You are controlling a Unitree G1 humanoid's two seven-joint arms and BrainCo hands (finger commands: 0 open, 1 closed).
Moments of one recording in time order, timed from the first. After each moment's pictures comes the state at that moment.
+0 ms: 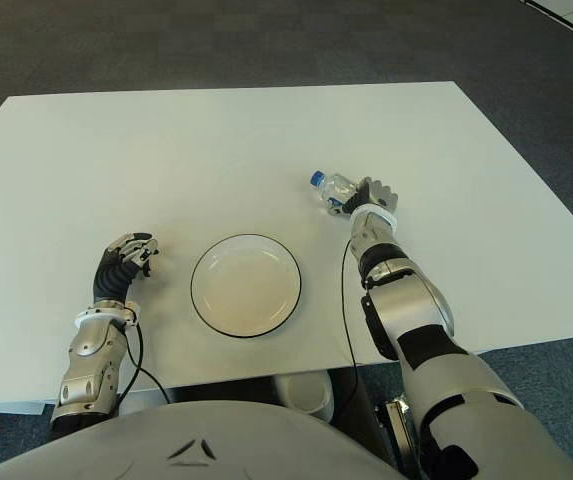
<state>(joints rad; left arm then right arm) 0.26 0.02 0.14 0.05 -0.09 -0.09 0.00 -0.80 -0.26 0.21 1.32 -0.47 0.16 -0.33</state>
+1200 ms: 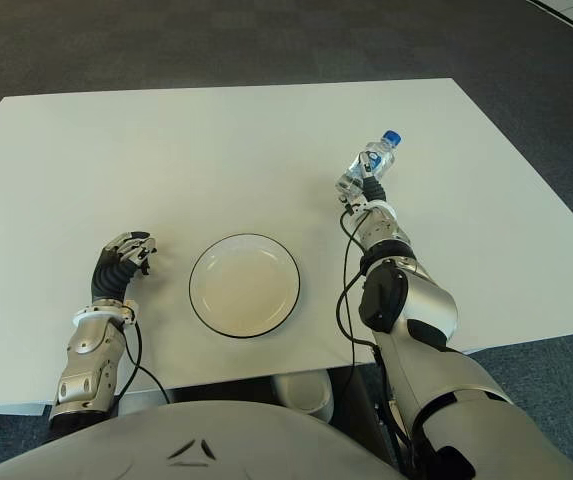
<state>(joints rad) 0.25 0.02 0.15 0.05 -0.10 -0.06 0.00 -0.84 -0.20 -0.61 1.29 0.40 0.12 0.00</state>
